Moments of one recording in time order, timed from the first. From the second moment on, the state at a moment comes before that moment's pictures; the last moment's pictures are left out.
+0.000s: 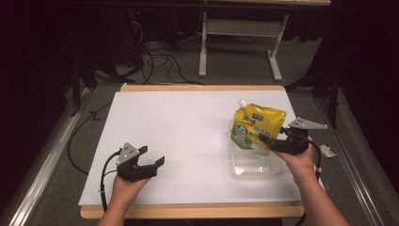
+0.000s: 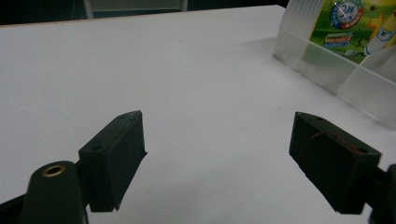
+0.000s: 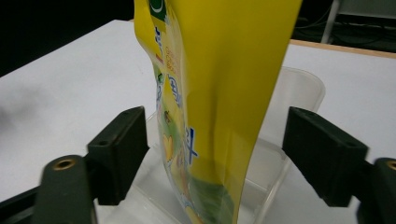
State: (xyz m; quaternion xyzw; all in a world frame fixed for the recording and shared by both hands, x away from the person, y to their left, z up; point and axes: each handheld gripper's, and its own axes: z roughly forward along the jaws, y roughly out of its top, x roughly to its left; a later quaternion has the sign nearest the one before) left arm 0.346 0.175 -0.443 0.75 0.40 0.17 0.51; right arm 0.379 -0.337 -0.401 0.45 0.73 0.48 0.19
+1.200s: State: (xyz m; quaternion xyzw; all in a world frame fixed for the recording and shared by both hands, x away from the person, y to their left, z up) left arm 0.335 0.155 -0.434 0.76 0.34 0.17 0.52; right arm 0.298 -0.211 -0.372 0.33 0.78 0.51 0.17
